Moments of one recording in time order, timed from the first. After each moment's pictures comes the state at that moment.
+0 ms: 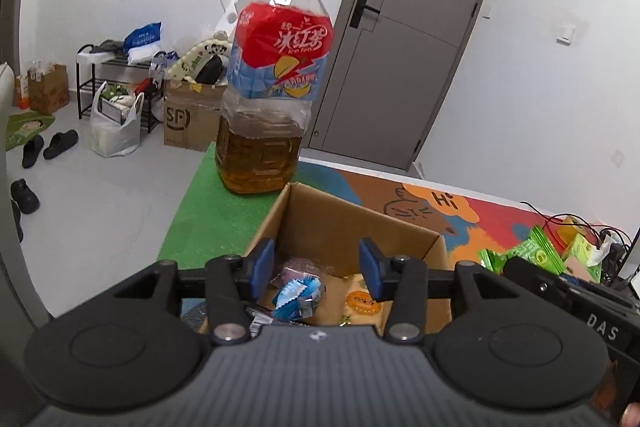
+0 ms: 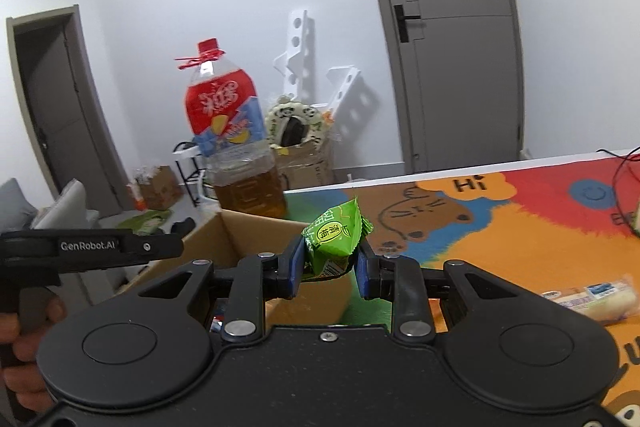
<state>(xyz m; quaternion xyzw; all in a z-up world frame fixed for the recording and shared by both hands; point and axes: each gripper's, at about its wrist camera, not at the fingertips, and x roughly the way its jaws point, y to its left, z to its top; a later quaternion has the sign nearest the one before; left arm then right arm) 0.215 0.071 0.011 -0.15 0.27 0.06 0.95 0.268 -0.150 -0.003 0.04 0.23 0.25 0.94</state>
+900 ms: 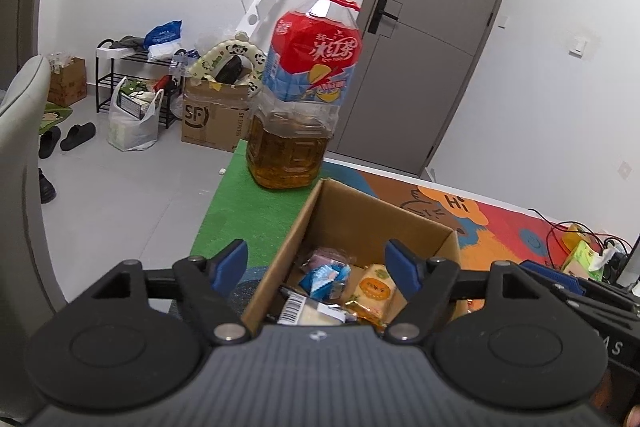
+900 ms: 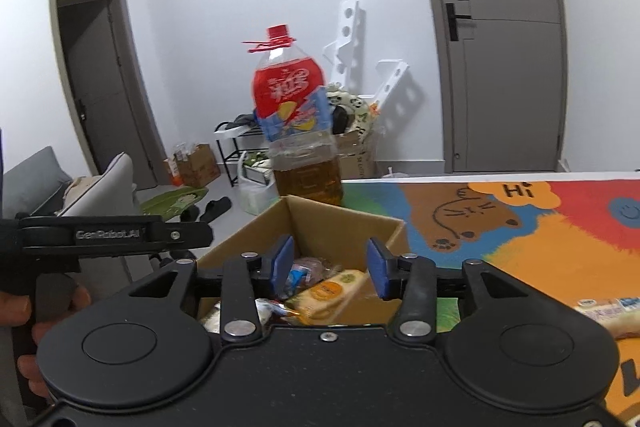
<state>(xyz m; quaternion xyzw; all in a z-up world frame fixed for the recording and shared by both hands) 0.185 0.083 0.018 -0.17 0.27 0.08 0.94 0.244 -0.130 0.011 0.01 0.24 0.29 0.92</state>
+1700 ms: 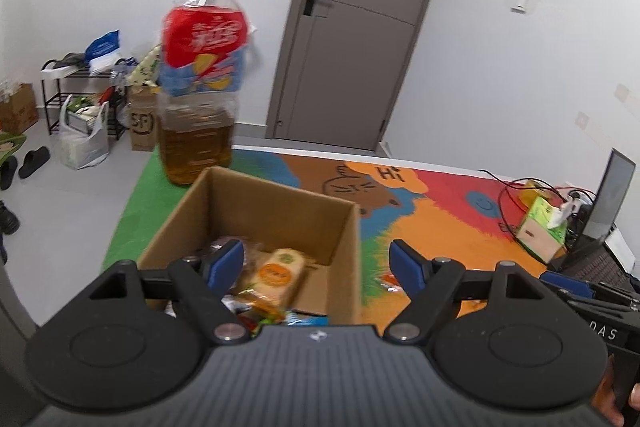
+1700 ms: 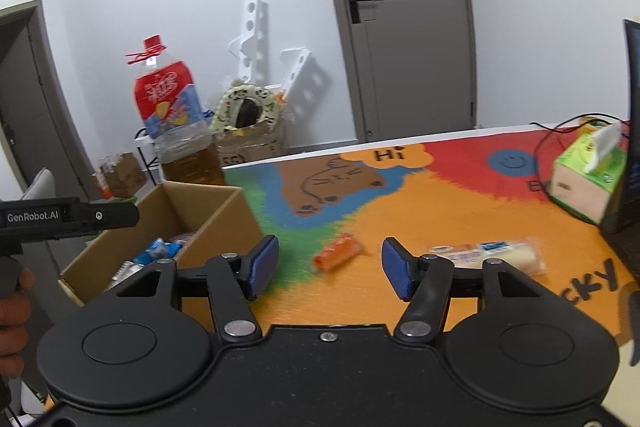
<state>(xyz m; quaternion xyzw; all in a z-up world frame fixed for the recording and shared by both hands) 0.208 0.004 0.024 -0.11 0.29 0.00 0.95 0.242 -0.239 -0.003 0.04 0.27 0.18 0.94</state>
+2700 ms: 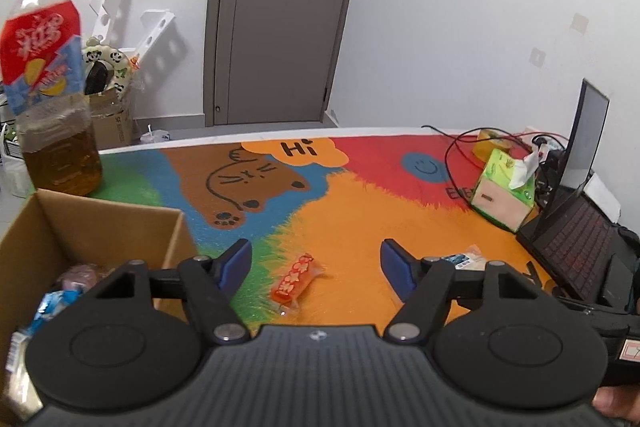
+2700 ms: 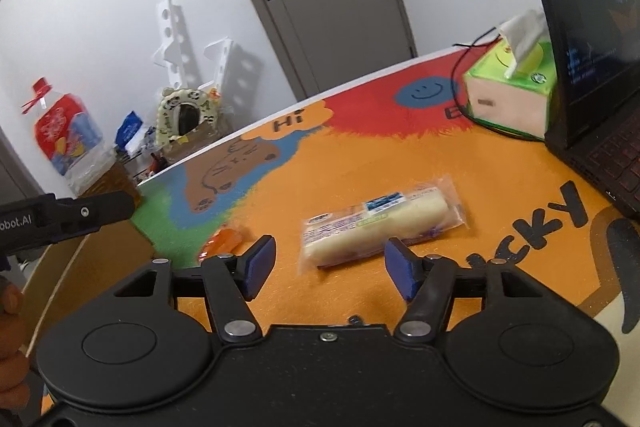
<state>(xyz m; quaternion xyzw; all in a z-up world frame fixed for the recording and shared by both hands) 0.293 -0.107 -0.008 -0.06 0.32 -0.07 0.94 0.303 -0.322 -0.067 0.15 0.34 0.10 0.92</state>
